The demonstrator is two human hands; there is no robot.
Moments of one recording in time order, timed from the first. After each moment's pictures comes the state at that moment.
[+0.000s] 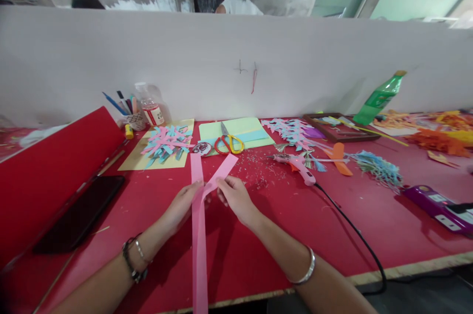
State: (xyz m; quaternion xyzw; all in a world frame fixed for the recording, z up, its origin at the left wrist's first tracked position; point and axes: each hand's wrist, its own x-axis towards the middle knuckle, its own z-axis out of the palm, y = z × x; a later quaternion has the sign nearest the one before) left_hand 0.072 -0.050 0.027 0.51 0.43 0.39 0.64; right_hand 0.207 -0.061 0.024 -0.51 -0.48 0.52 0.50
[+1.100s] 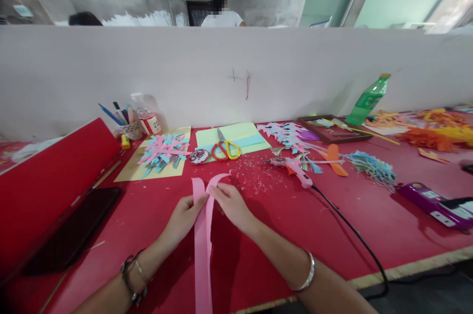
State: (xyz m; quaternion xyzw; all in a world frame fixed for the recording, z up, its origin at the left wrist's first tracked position) left_hand 0.076 -0.055 0.025 0.58 0.48 0.37 0.55; right_hand 0.204 -0.063 0.029 -0.48 -0.53 0.50 0.49
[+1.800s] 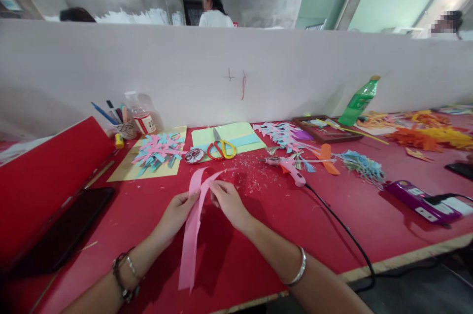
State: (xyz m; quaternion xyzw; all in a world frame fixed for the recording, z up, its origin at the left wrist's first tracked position) left_hand 0.073 -0.052 0.027 0.55 0.46 0.36 0.60; right_hand 0.204 -0.061 0.027 -0.48 -0.50 0.51 0.51
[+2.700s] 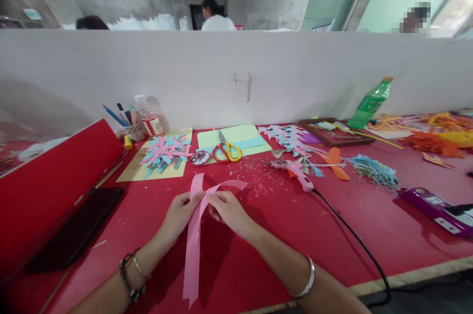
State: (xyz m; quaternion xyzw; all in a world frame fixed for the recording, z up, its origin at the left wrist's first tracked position) left_hand 0.070 -0.049 0.030 0.57 0.46 0.41 0.55; right_hand 0.201 -0.065 0.026 -0.49 -0.53 0.55 0.41
